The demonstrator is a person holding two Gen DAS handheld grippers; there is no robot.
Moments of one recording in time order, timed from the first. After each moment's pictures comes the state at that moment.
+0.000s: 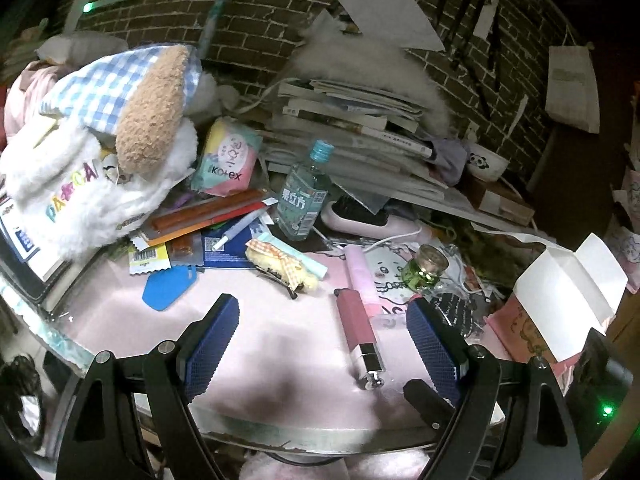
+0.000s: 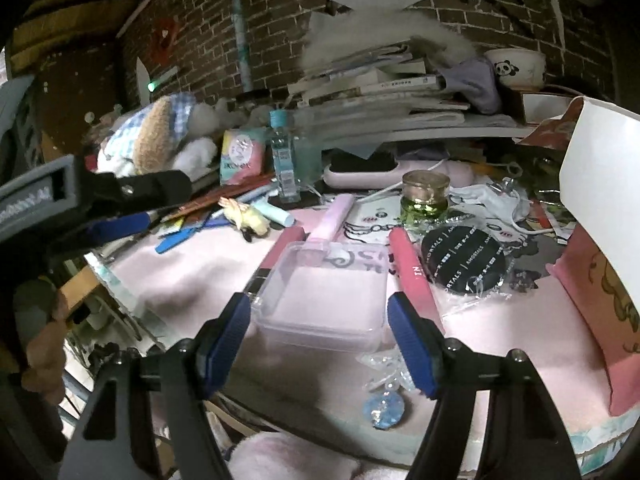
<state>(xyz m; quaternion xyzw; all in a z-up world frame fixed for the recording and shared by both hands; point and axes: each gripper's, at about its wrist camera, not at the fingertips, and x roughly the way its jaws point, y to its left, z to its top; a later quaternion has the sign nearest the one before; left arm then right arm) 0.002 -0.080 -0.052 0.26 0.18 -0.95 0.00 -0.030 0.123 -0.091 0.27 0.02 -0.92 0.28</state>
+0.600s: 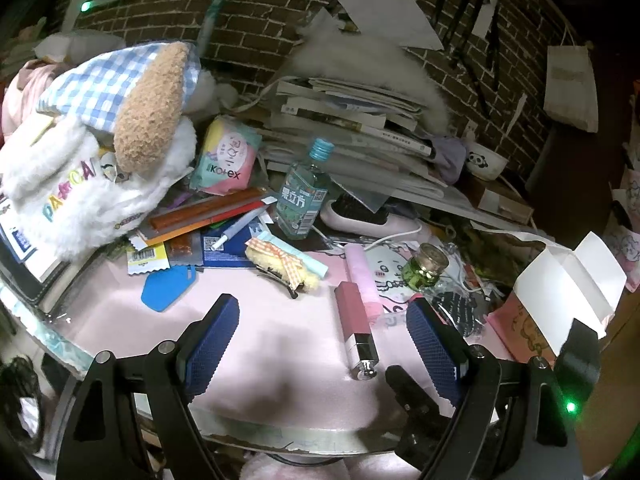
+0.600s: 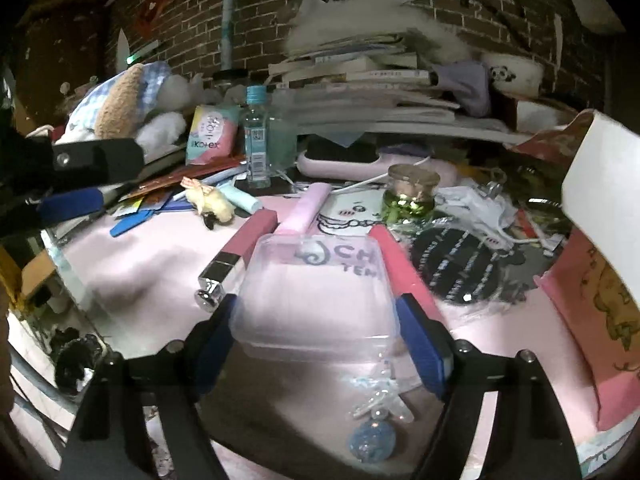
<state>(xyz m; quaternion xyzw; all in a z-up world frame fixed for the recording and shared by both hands) 0.003 -0.081 -0.054 0.27 0.18 -0.95 0.00 -0.047 0.107 -0.102 0.28 0.07 -0.93 0.23</state>
